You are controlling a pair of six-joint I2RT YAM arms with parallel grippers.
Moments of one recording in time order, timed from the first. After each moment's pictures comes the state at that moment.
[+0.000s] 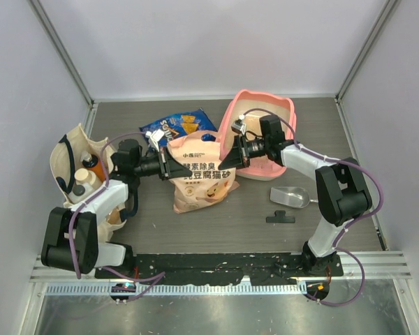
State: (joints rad) left arm -0.18 1.31 0.64 0.31 1.00 -0.76; right arm 0.34 1.74 1.08 0.06 -1.27 0.72
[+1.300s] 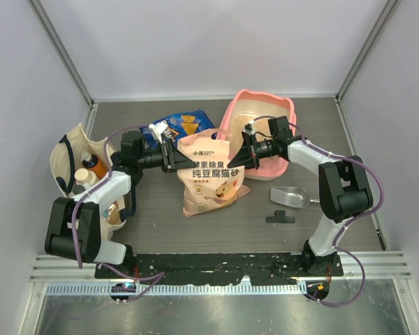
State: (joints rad) left arm -0.20 1.39 0.74 0.29 1.02 -0.78; right arm 0.26 1.76 1.12 -0.21 -1.32 0.79
